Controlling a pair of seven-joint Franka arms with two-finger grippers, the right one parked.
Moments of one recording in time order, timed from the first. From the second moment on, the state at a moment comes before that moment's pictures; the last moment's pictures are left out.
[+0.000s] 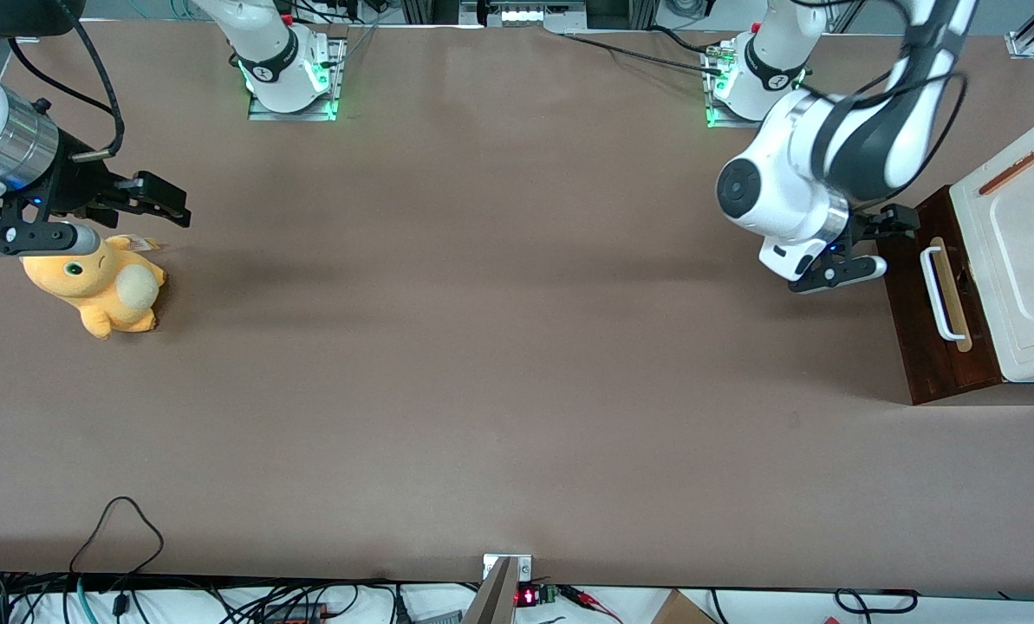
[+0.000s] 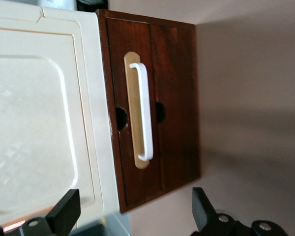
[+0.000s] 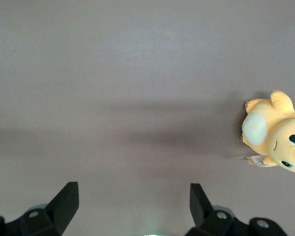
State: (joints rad) arm 0.04 0.16 -0.39 -2.17 0.97 1.63 -0.76
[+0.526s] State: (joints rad) arm 0.04 0.33 -0.22 -2.23 1.29 1.73 -0.87
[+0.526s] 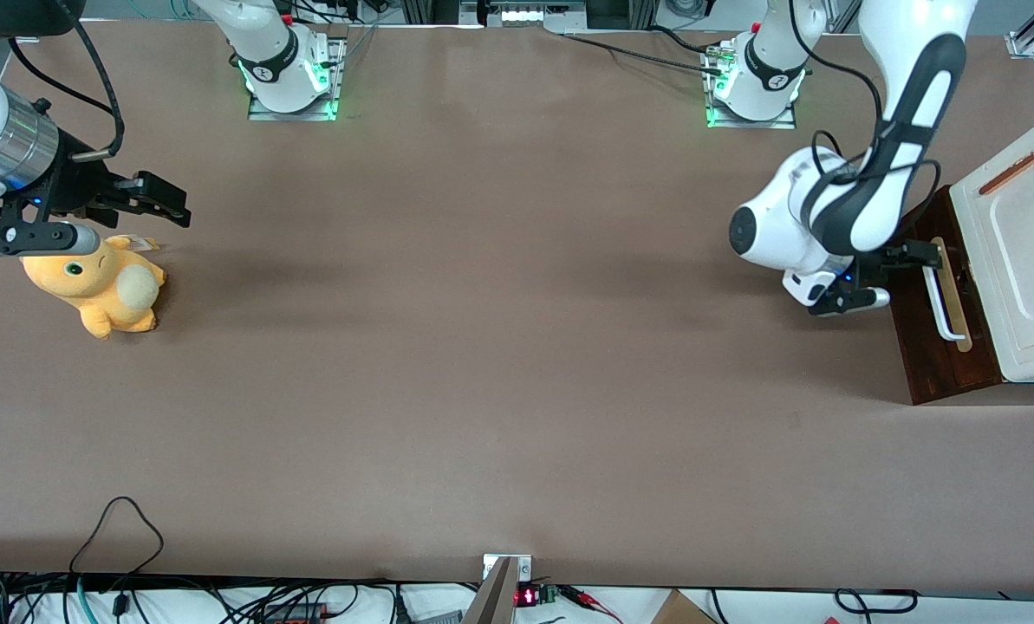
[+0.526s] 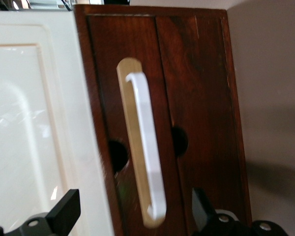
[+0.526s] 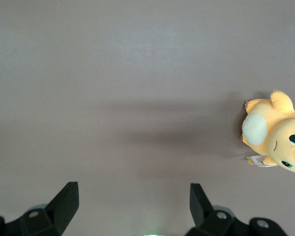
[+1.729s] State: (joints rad) arm -0.03 0.39 -0.12 -2.35 1.53 1.68 -1.04
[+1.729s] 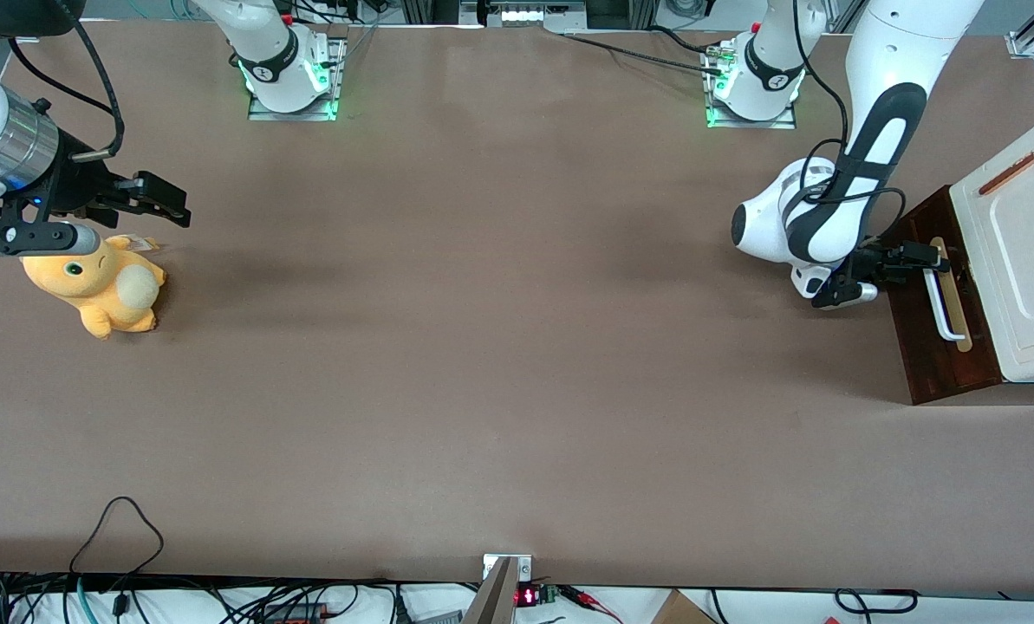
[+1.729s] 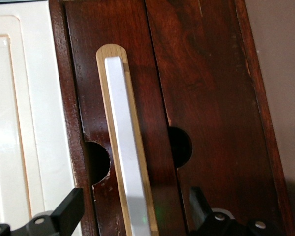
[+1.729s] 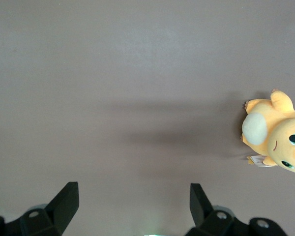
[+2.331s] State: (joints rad) arm -0.03 0.42 -0.09 -2.36 1.58 1.68 -1.08
